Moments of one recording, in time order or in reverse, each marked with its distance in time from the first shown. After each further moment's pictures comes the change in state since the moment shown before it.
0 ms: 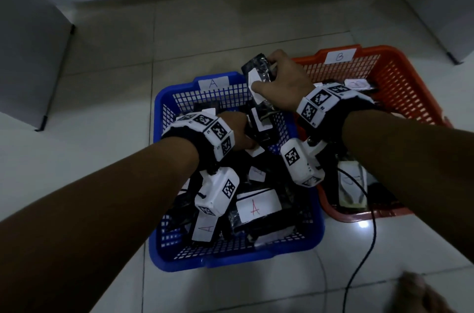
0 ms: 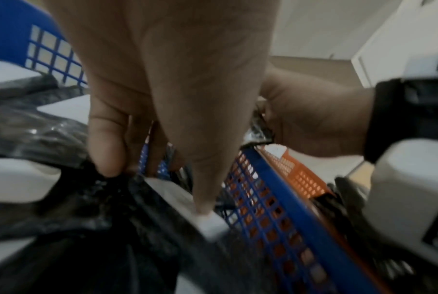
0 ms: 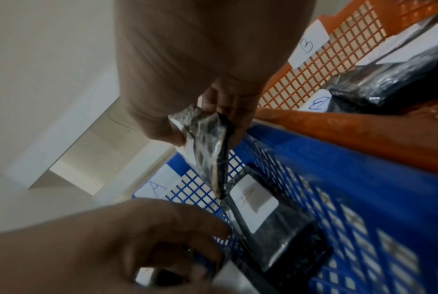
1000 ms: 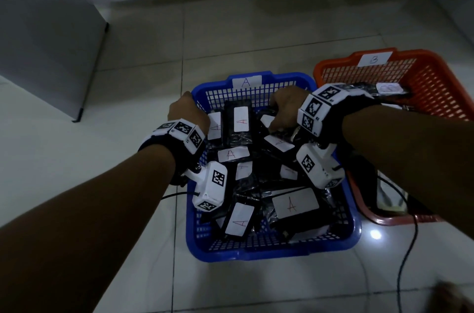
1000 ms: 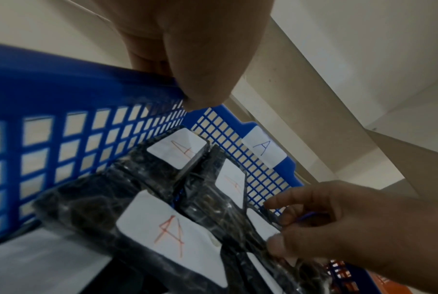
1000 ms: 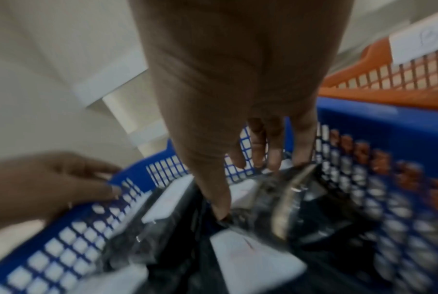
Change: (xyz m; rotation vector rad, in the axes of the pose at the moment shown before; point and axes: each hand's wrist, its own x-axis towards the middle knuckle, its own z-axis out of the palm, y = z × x) left_hand -0.047 -0.109 0.002 -0.432 0.703 -0.492; right_hand 0.013 -0.017 0.054 -0.732 -0.522 0.043
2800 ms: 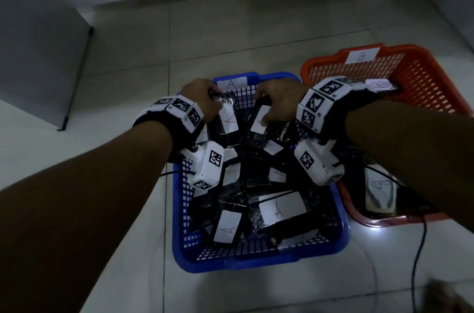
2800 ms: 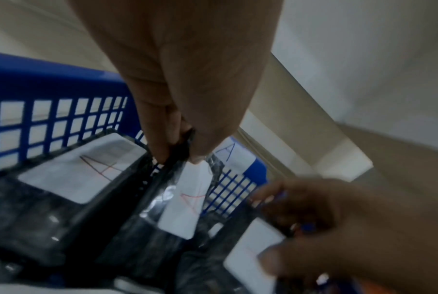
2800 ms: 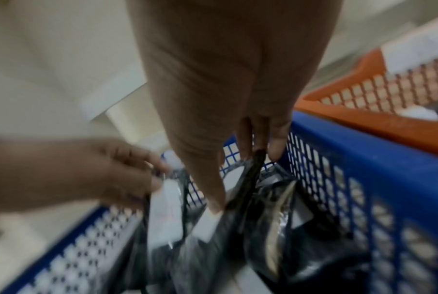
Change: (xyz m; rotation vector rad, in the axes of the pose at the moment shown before) left_hand 0.030 0.044 0.005 0.048 -0.256 0.256; right_hand -0.014 0.012 -0.021 0.062 0.046 -0.118
